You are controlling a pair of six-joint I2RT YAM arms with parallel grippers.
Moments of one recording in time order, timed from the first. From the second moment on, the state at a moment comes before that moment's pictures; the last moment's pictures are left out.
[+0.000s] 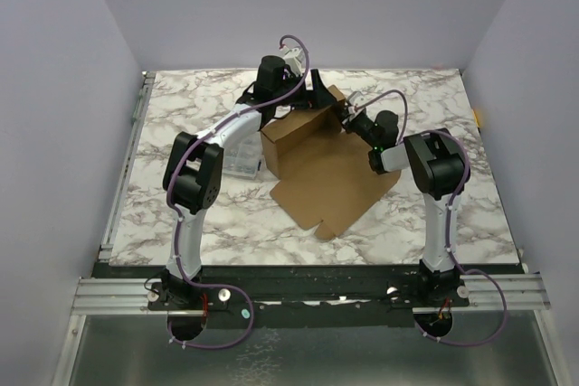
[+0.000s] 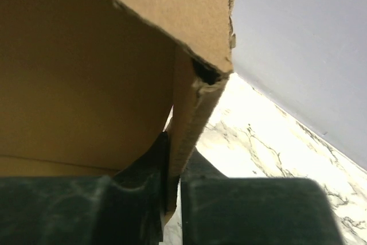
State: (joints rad) left arm -0.45 2.12 1.71 0.11 0.56 -0.53; right arm 0.26 2.21 1.06 1.23 -0.48 -0.31
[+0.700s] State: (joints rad) left arm -0.44 2.11 1.69 0.14 0.58 -0.55; right arm 0.27 2.20 1.04 1.23 -0.43 -0.33
